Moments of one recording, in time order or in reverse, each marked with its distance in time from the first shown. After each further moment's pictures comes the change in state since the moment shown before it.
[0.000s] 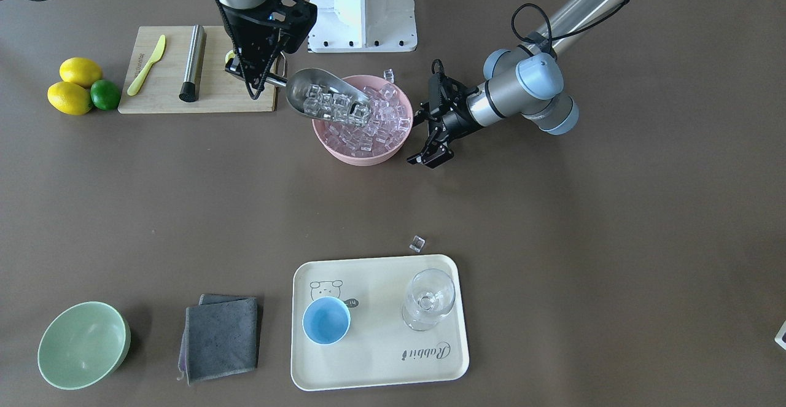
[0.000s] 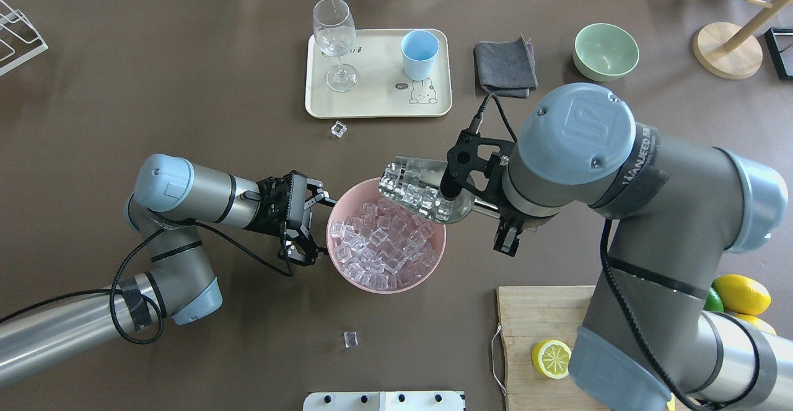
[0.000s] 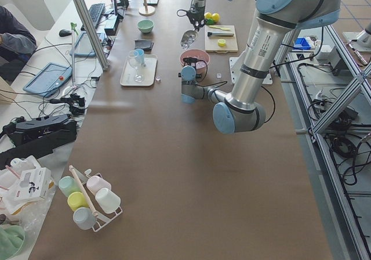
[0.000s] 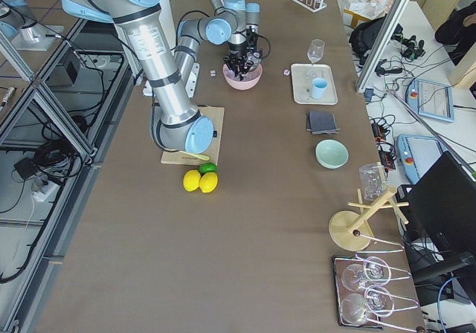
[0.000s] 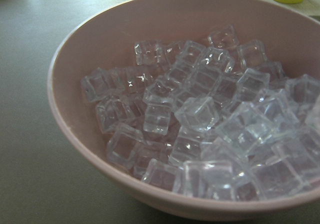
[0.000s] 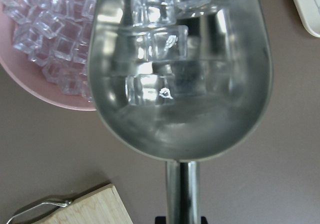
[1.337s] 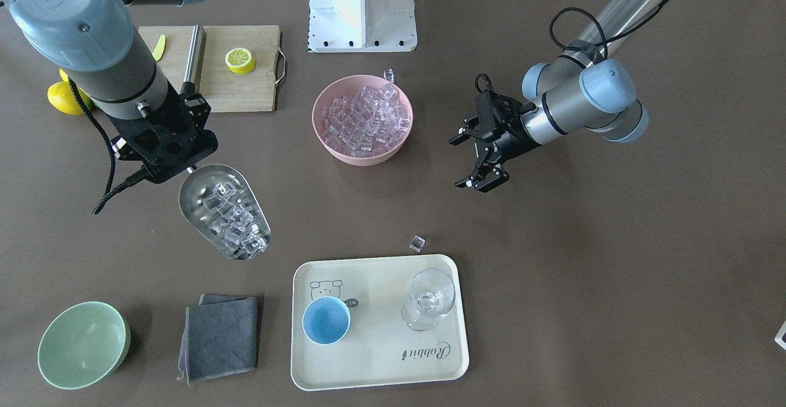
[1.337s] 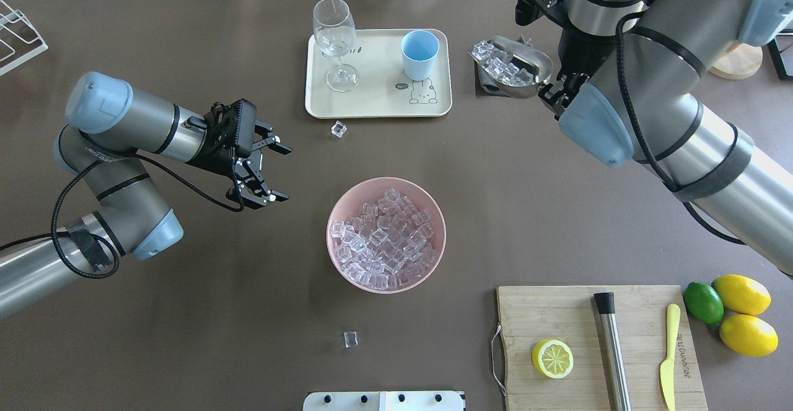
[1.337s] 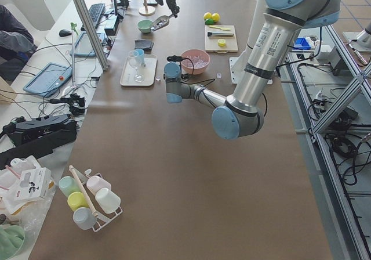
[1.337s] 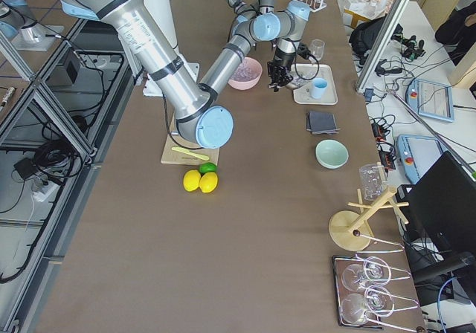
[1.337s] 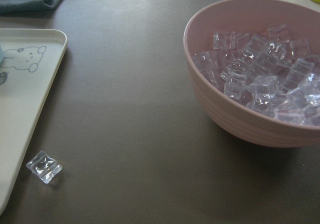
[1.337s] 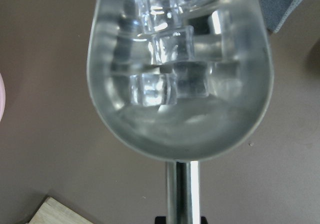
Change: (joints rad) left arm -0.202 0.037 -0.072 0.152 -0.183 0.008; right arm 0.394 0.148 -0.339 -0.159 0.331 0.047
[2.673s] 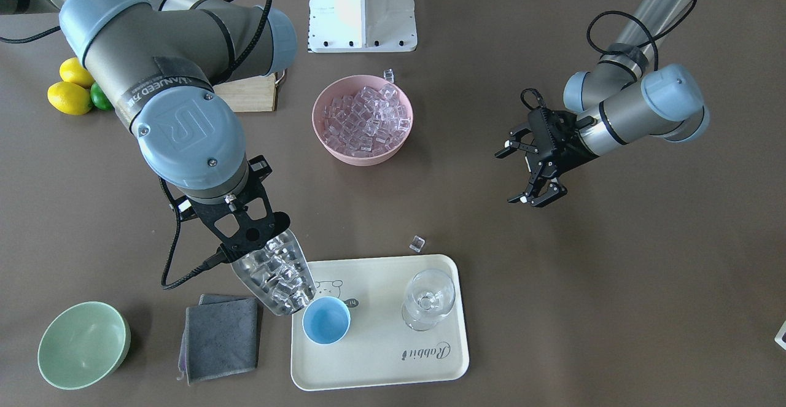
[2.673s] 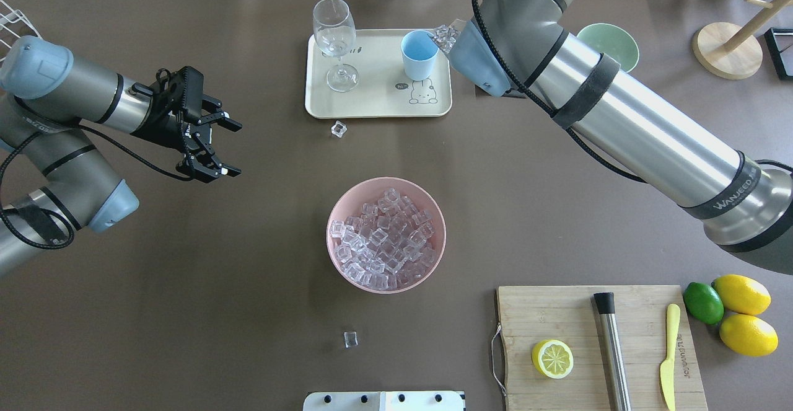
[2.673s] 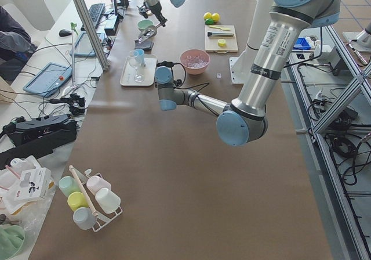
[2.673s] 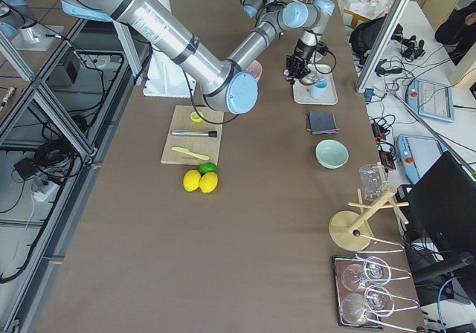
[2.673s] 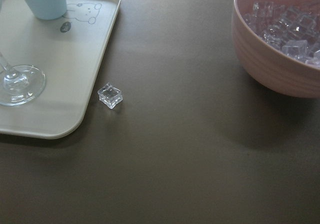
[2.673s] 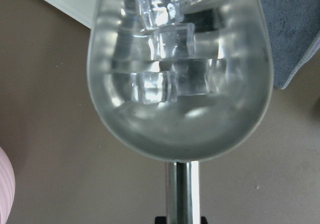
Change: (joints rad) left arm -0.127 0.063 -0.015 0.072 -0.086 0.000; right arm -0.018 0.301 -0.444 -0.004 -0.015 -0.005
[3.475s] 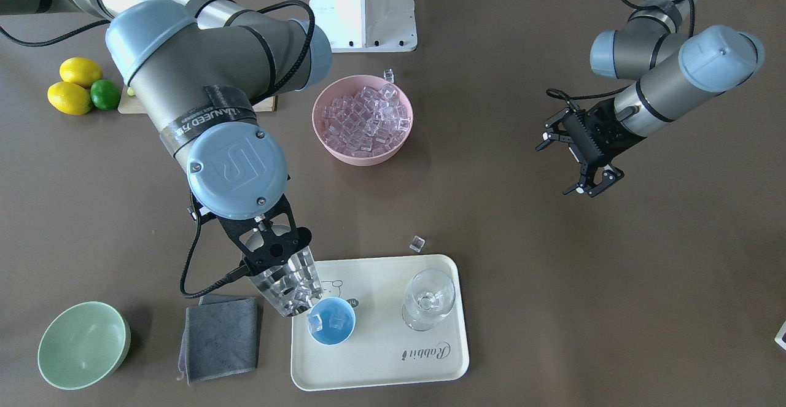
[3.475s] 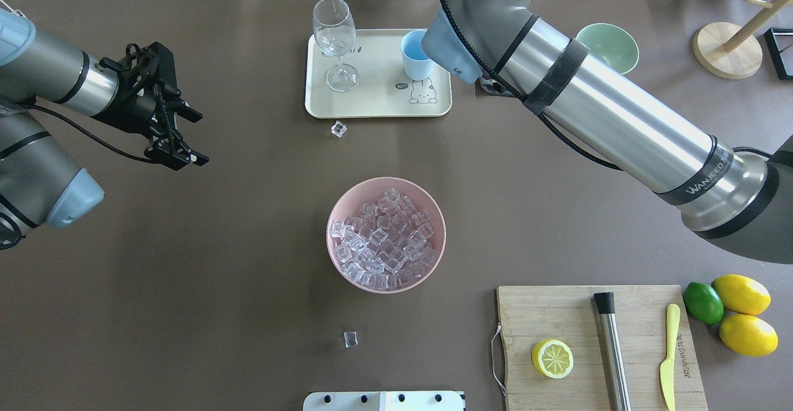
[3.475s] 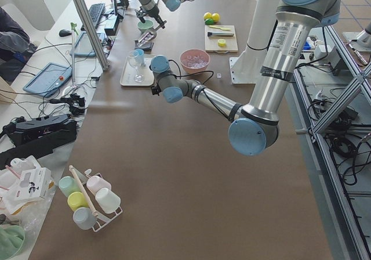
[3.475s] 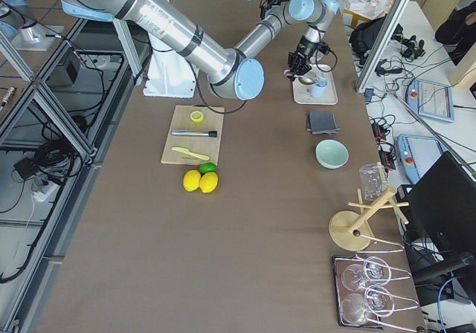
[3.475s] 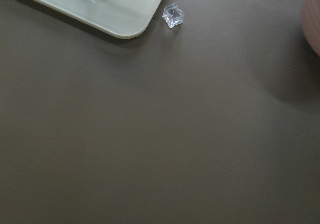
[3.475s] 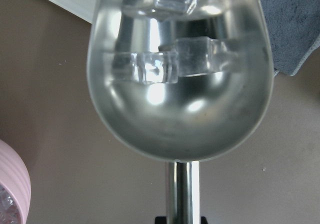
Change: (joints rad) left arm -0.081 0.103 -0.280 0.564 0.018 -0.001; right arm -0.013 0.111 -0.154 -0.075 -0.006 -0.015
